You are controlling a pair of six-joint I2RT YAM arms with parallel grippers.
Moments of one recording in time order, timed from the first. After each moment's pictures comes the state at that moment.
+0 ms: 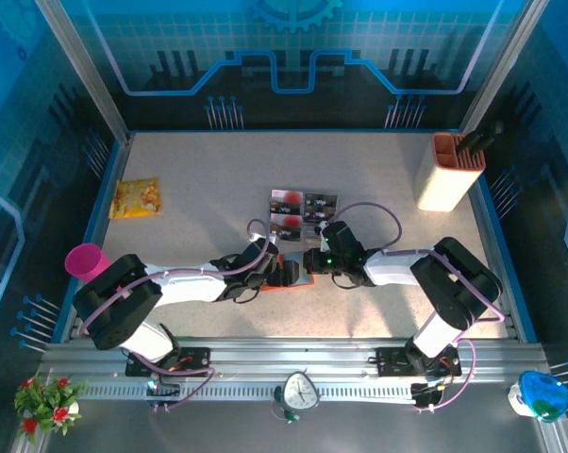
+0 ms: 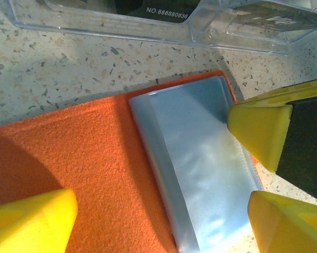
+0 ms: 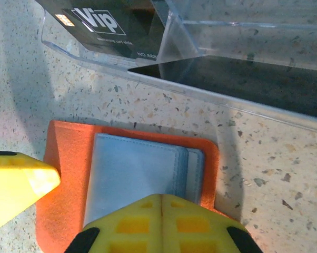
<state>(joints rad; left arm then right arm) -0.81 1.52 0.60 0.07 -0.06 -0.77 0.66 1.63 0.61 0.21 -0.22 0.66</state>
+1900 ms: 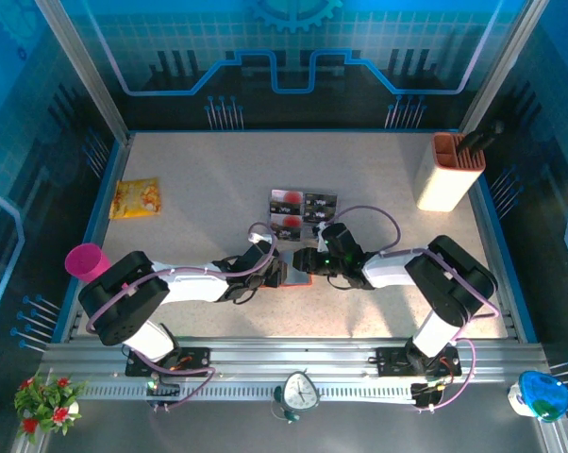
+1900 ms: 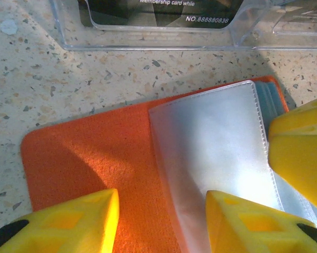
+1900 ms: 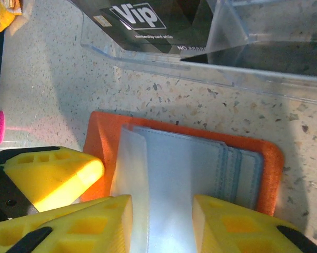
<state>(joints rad) -0.81 1.56 0.59 0.08 -0.16 -0.67 0.67 1.66 0.59 0.36 -0.30 0.80</state>
